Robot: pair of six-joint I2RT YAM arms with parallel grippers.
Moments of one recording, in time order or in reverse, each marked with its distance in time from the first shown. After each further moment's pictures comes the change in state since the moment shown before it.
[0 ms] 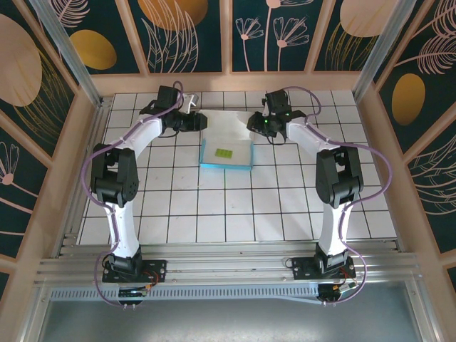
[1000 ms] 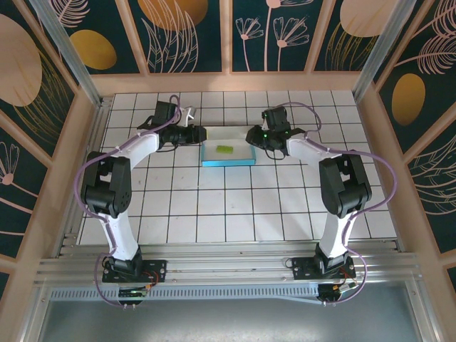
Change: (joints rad) left arm -0.012 -0.147 -0.311 0.196 0.049 -0.107; right arm 0.045 -0.126 -0.287 0.201 0.013 0.079
